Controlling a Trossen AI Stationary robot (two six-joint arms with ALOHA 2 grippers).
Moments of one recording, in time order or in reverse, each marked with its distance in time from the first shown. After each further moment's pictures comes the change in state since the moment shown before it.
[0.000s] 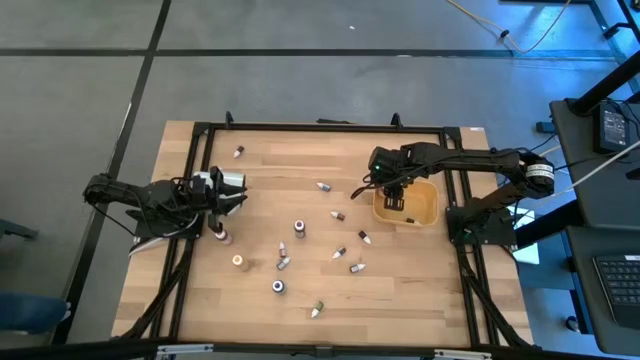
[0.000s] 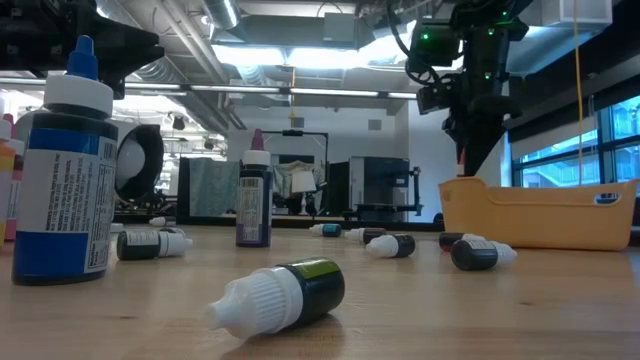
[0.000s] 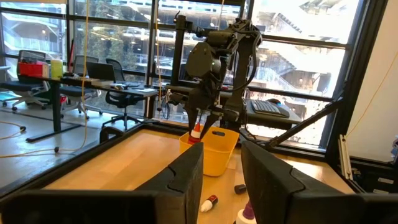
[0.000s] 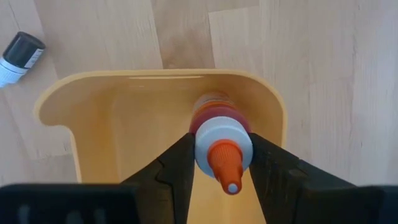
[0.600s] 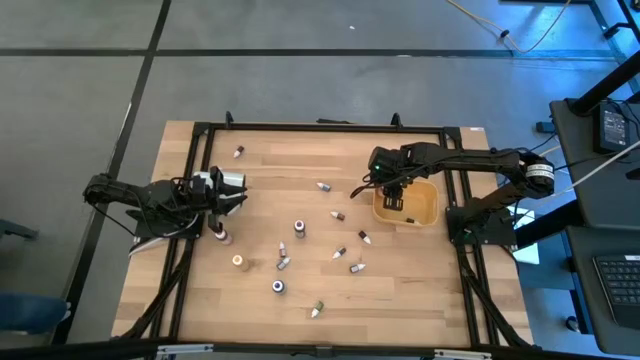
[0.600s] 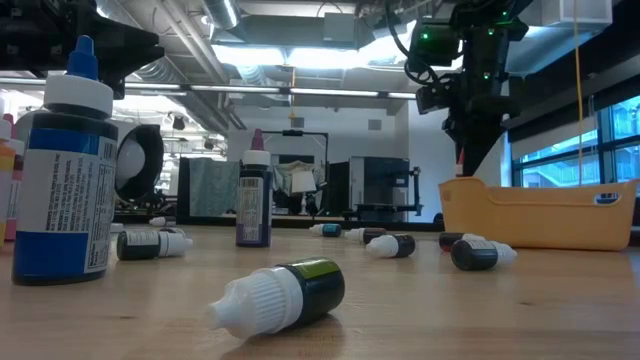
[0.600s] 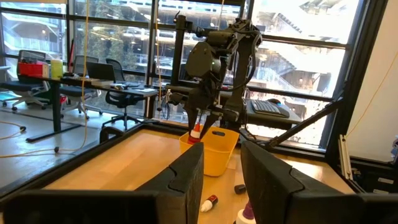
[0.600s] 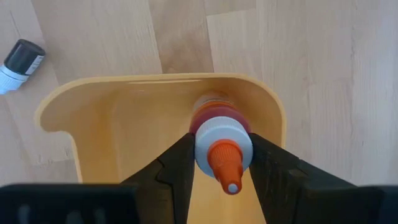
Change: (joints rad) left arm 0.000 0.000 0.000 0.000 0.000 0.000; right arm 0.000 0.000 0.000 0.008 0.000 0.020
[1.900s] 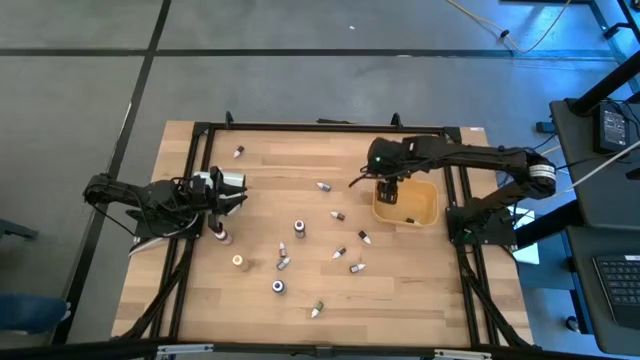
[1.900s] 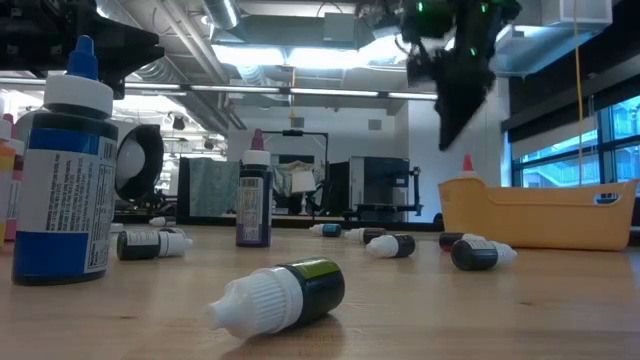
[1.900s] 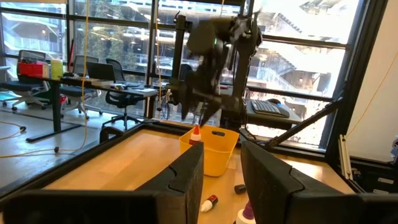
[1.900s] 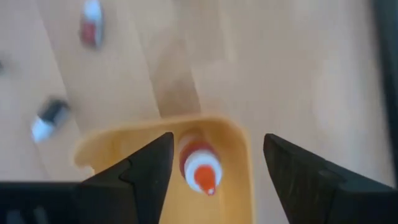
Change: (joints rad) left arm 0.000 0.000 0.000 0.000 0.000 0.000; right arm 0.010 -0.017 0.143 -0.035 0.017 0.085
